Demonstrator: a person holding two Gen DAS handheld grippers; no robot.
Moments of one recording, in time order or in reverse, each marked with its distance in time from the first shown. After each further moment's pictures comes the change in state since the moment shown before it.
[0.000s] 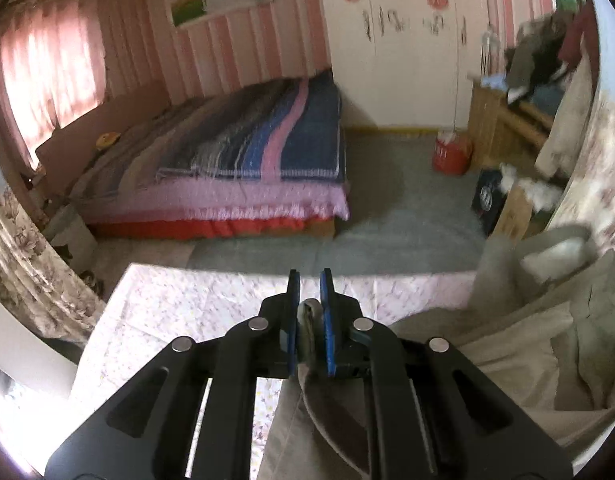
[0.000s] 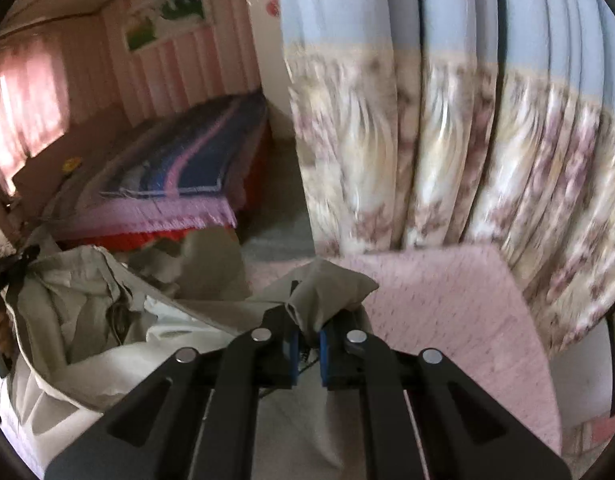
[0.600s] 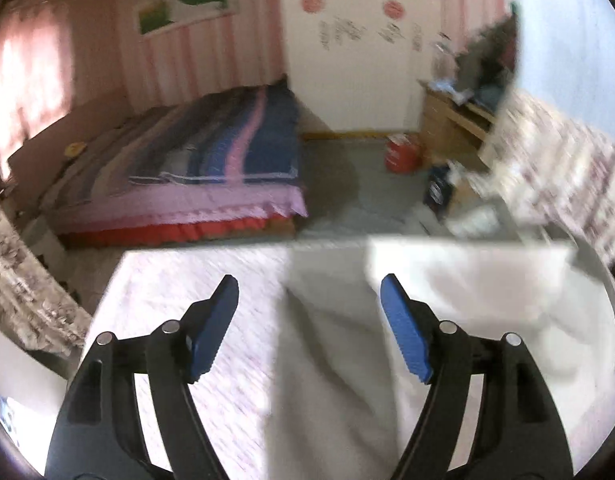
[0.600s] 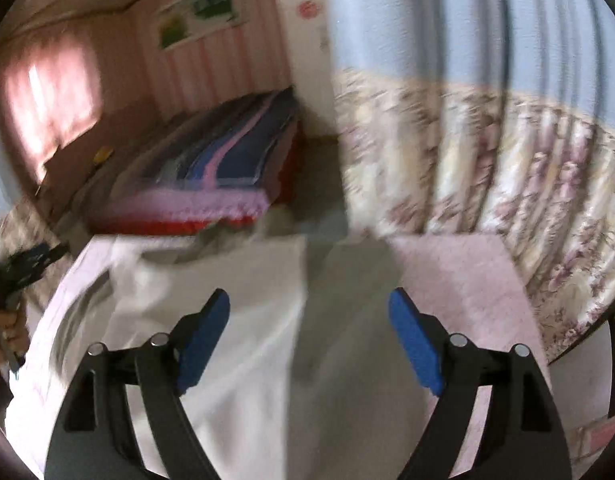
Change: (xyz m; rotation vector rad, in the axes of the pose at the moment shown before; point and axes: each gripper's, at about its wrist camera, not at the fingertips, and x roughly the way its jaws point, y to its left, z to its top) left arm -0.119 0.003 -0.054 0.076 -0.037 -0.193; right arm -0.098 0.037 -0.033 -0.092 0.004 0.125
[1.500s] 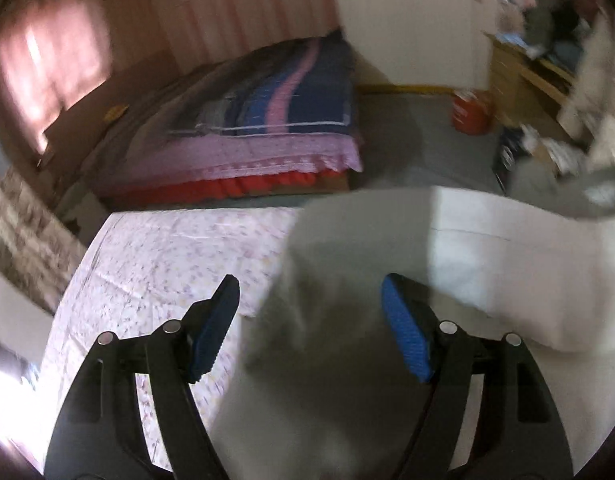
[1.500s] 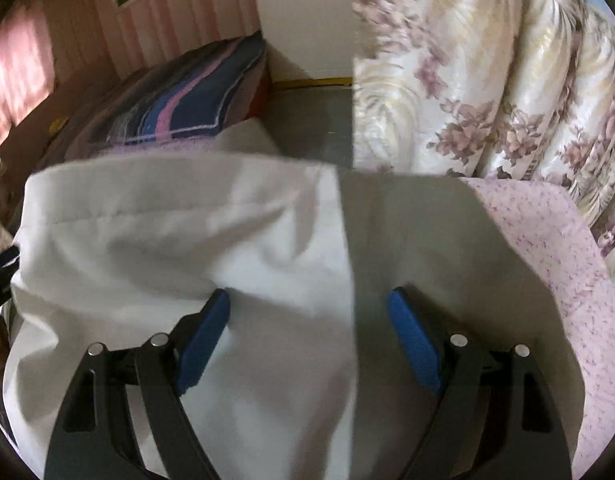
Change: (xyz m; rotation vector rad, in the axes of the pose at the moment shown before) left arm 0.178 -0.002 -0.001 -0.108 0.140 0.286; right arm 0.197 -0.003 -0.006 0.091 0.167 -0.149
